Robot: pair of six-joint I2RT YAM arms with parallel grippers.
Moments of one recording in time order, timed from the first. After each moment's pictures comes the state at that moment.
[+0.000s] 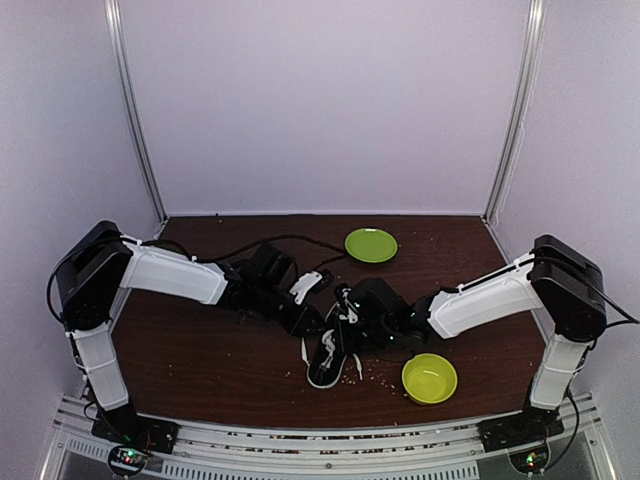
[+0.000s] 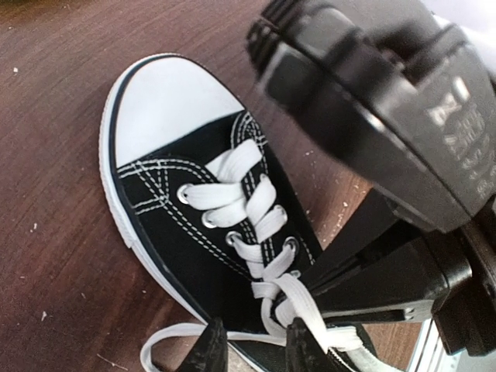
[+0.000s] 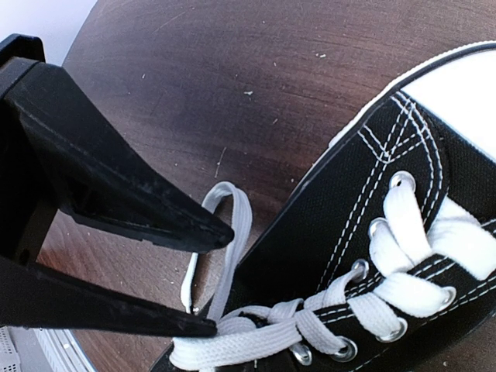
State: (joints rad) left arm -0.84 1.87 1.08 -0.05 0.47 -0.13; right arm 1.00 1.81 0.93 0.11 -0.02 0.74
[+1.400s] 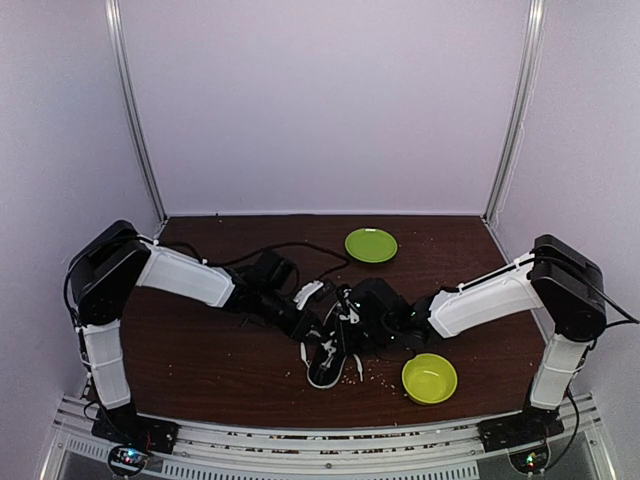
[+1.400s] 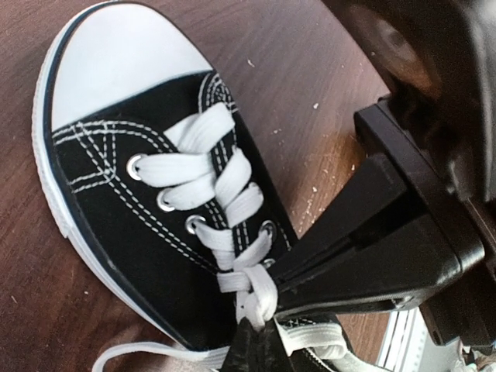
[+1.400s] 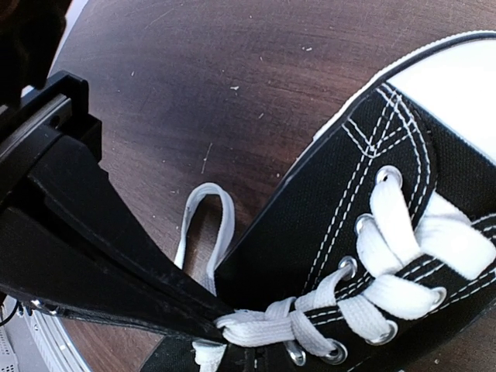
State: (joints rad) left arm -0.82 1.95 1.08 0.00 0.66 -0.20; right arm 1.00 1.81 0.93 0.09 -0.02 0.74
